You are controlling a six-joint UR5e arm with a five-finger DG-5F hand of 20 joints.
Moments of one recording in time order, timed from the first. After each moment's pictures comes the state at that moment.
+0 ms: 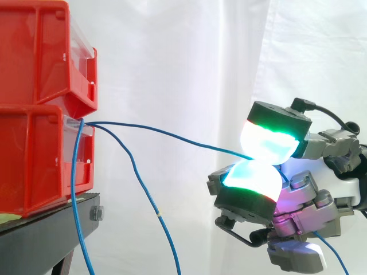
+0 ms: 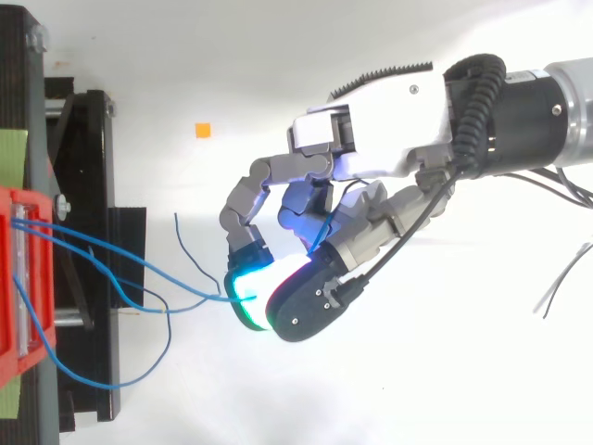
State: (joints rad) arm 0.01 -2.28 -1.25 -2.79 -1.76 -0.03
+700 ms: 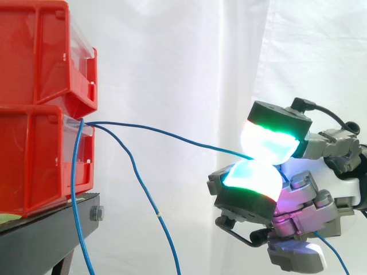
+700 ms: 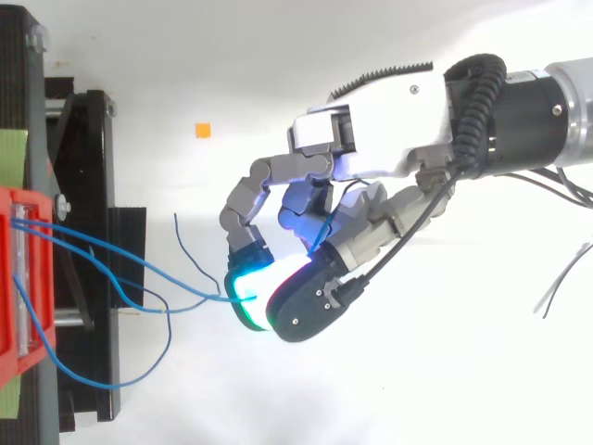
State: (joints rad) arm 0.01 -2.28 -1.26 -2.79 -1.76 -0.03
